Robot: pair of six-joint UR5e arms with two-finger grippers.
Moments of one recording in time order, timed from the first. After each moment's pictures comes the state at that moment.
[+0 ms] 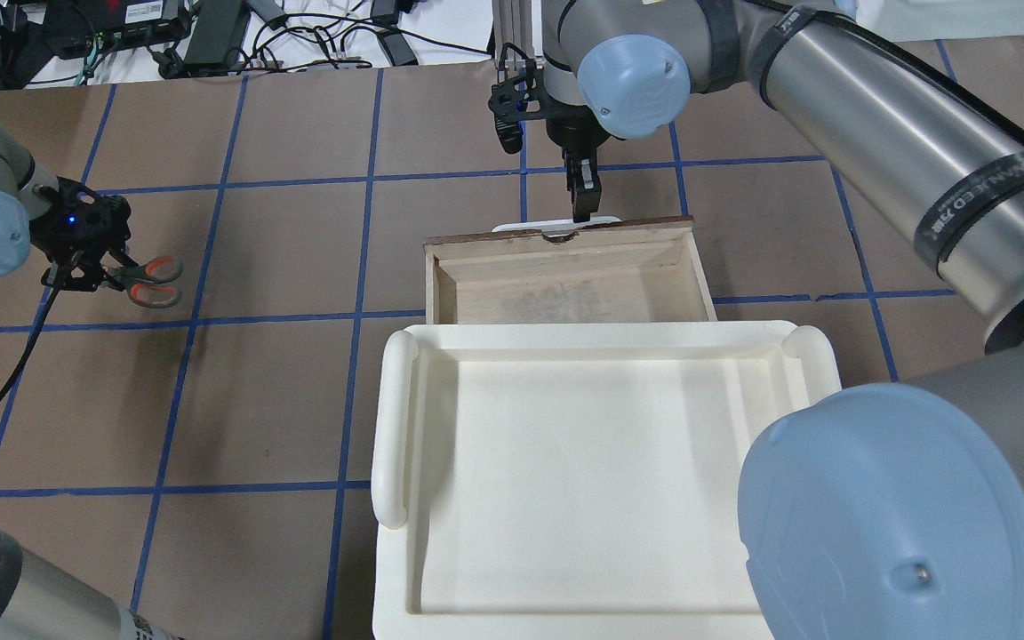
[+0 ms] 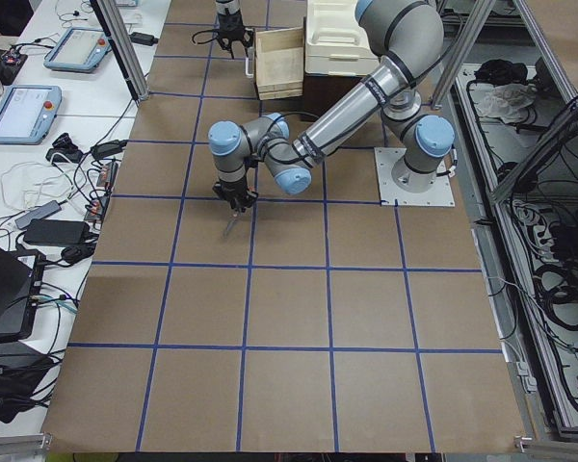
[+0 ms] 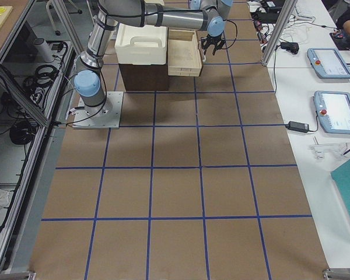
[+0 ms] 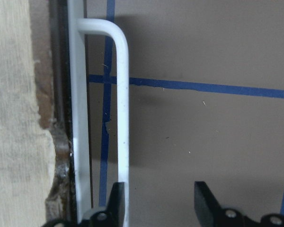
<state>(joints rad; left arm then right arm) -1.09 -1.98 -1.70 -1.02 1.59 2.37 1.82 -0.99 1.24 -1.72 -1.57 -1.40</state>
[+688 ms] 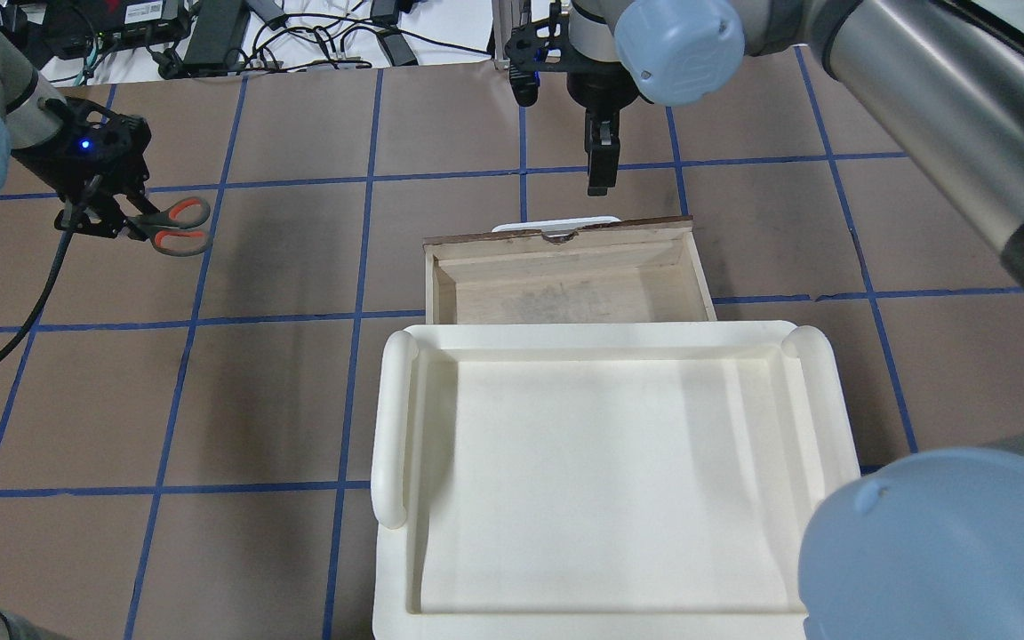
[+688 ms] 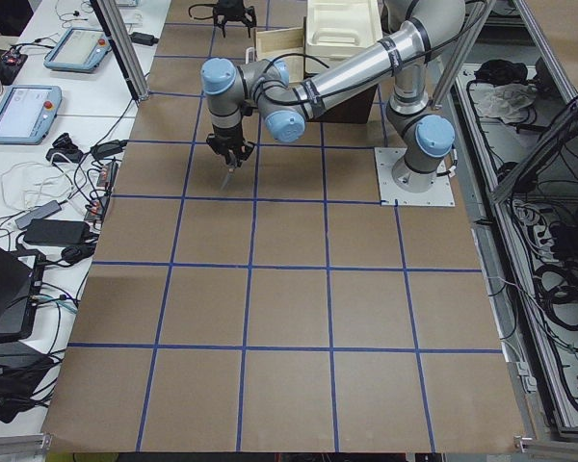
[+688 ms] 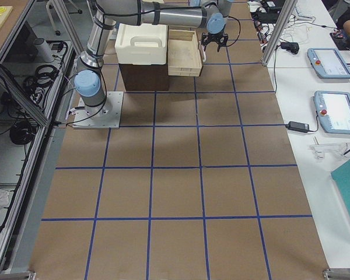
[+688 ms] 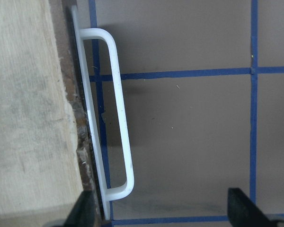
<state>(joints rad) -1.23 -1.85 -1.59 -1.27 1.56 2.11 1.79 -1.12 1.25 -1.70 -1.56 -1.28</state>
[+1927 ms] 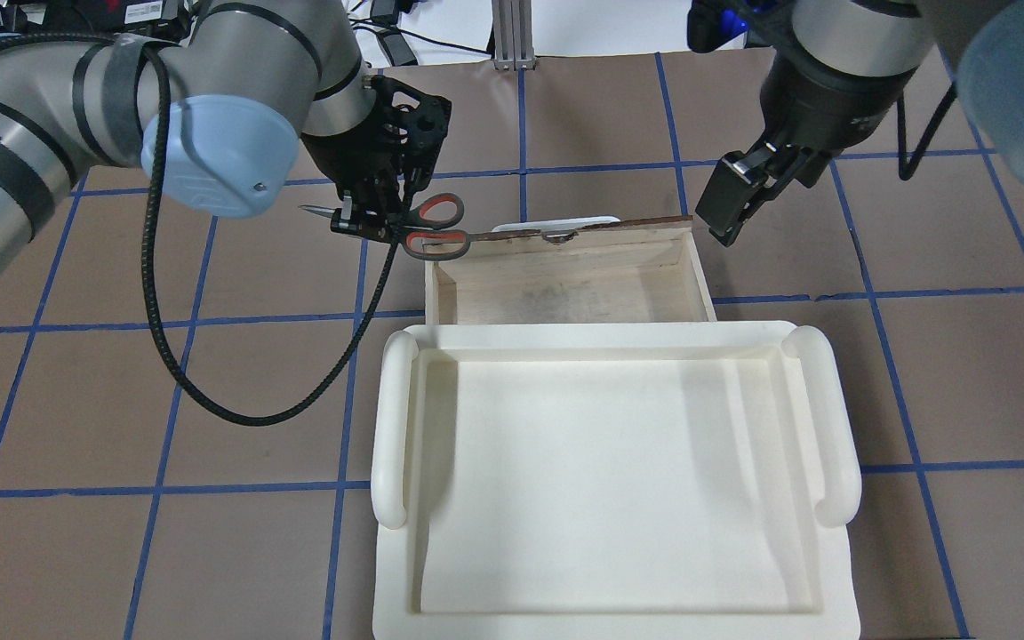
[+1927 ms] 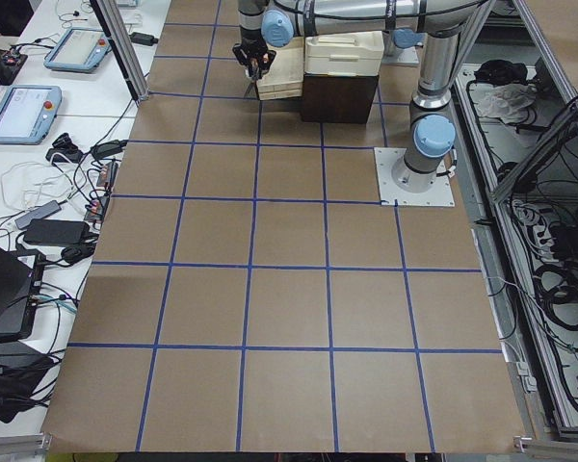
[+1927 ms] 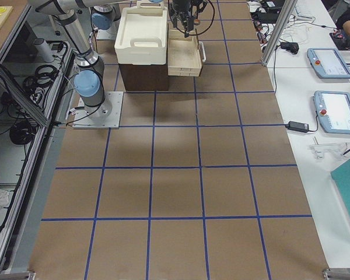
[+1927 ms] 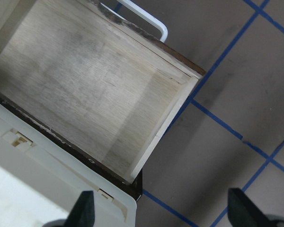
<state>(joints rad) -1.77 -1.80 -1.55 -1.36 1.53 1.60 1.63 -1.65 1.54 -1.48 -1.57 -0.48</state>
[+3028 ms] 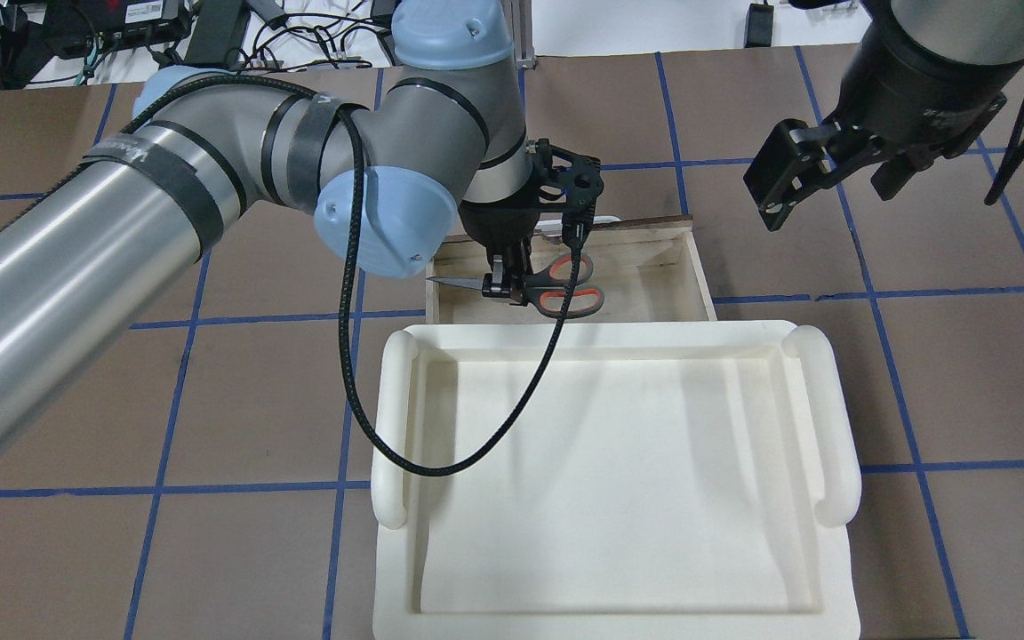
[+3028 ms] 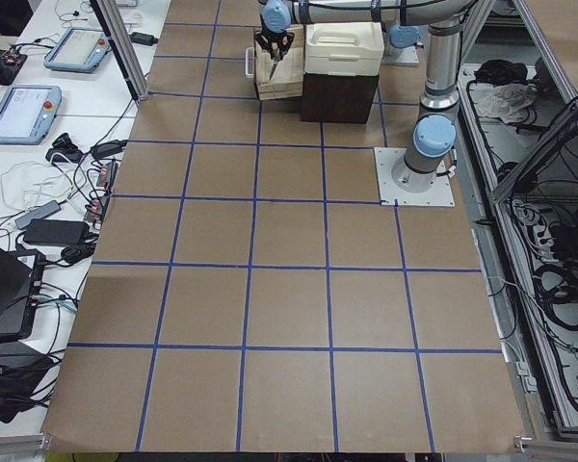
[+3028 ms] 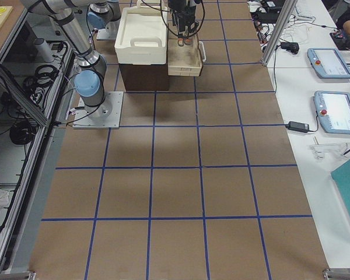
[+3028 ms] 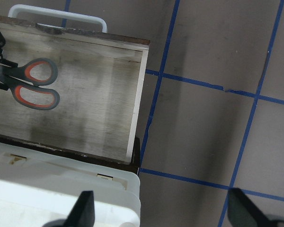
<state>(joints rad) -1.96 -1.88 -1.55 -1.34 1.44 1.35 1.58 -1.71 1.54 -1.44 -1.57 -0.22</state>
